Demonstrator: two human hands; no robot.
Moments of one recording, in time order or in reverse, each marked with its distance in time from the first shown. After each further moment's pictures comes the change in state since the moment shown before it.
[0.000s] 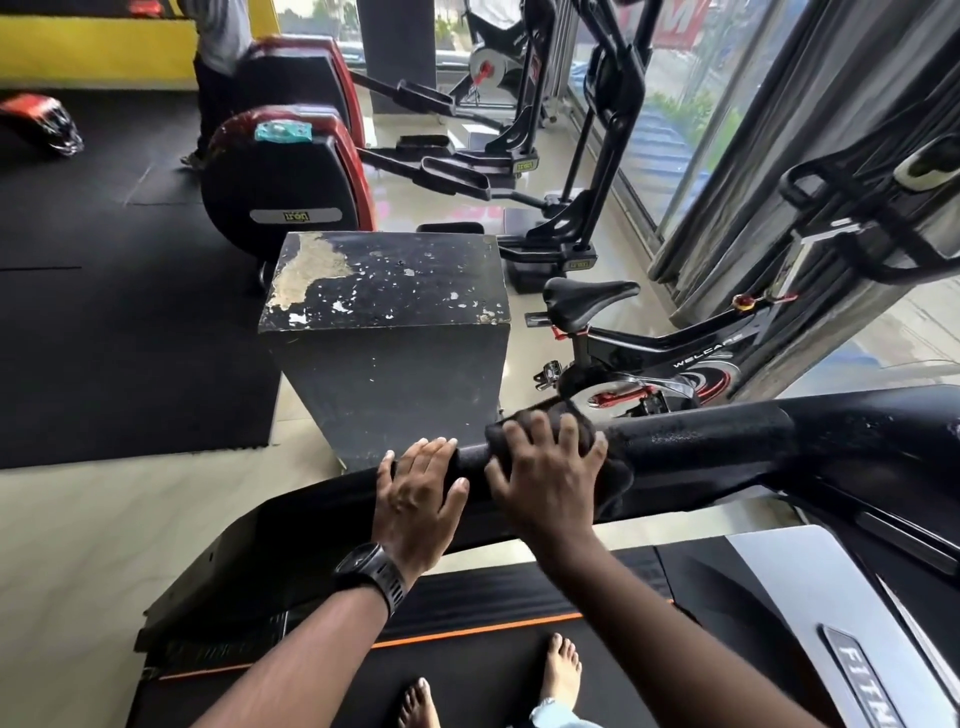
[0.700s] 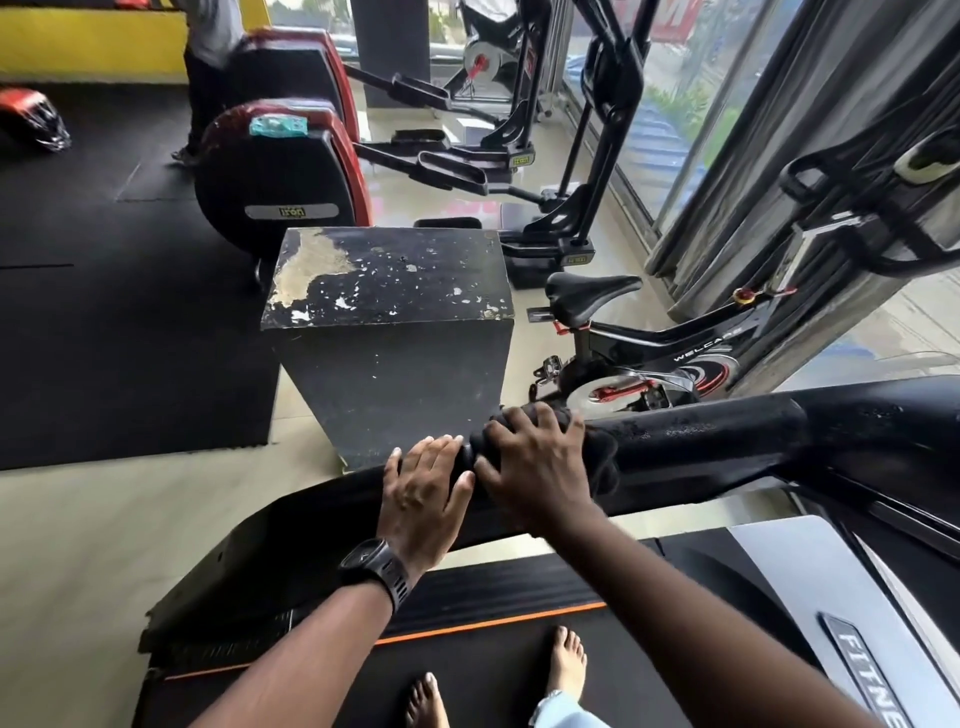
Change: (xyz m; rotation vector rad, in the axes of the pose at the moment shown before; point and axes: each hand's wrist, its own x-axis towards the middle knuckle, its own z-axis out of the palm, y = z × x) left_hand 0.000 -0.014 -0.005 -0.009 -0.013 0.029; right_hand 0.016 -0.014 0.001 -0.010 -0.052 -0.185
